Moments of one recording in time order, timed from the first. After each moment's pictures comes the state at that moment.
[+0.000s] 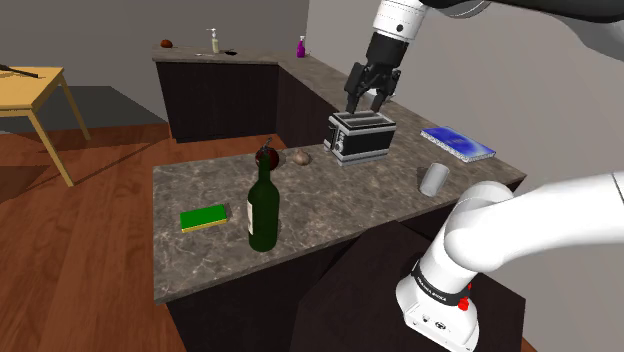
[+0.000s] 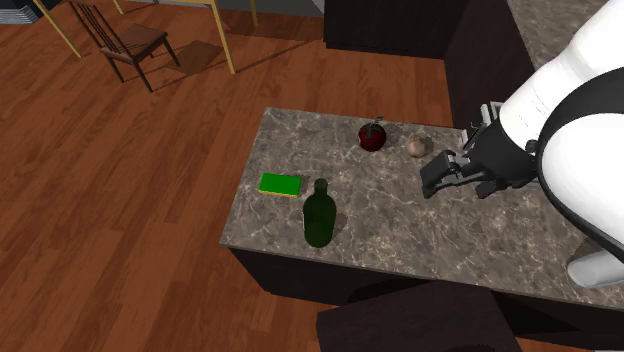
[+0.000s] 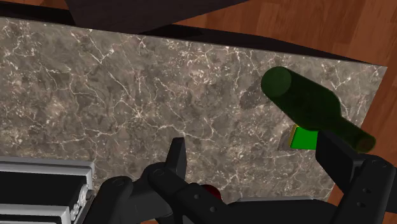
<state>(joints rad) 0.01 -0.77 -0.03 -2.30 0.08 1.60 0.17</state>
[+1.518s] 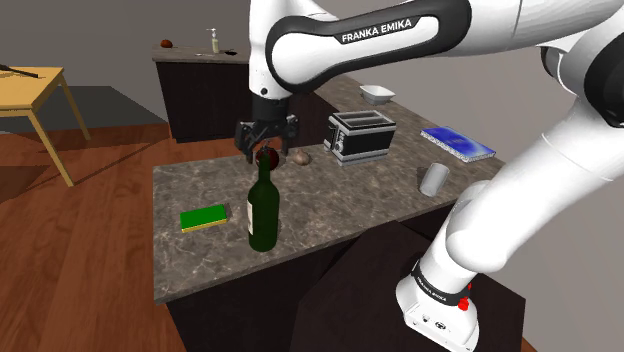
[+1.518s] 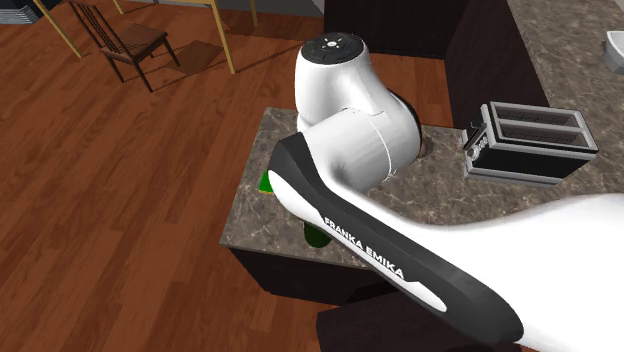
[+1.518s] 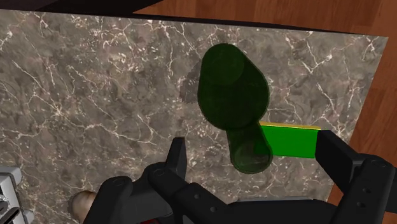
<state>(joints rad) 0.05 -0.24 0.34 -2.17 0.06 1.98 0.61</state>
